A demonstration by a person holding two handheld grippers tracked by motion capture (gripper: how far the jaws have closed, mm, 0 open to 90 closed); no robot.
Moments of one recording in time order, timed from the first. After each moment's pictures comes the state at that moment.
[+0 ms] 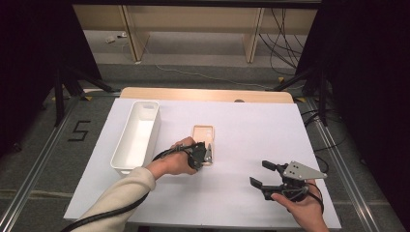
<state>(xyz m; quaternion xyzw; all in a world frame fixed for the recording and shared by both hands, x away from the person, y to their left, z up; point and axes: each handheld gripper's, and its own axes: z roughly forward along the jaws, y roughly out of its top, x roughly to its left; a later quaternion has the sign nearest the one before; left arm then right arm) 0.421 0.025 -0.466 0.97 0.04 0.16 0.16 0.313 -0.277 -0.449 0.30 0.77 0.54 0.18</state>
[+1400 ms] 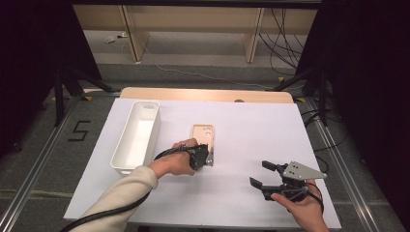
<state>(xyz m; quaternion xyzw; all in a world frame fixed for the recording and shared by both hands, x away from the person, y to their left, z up) 0.420 0.021 -0.466 0.98 -0.01 0.16 0.14 0.313 -0.277 -0.449 0.30 0.77 0.54 0.17</state>
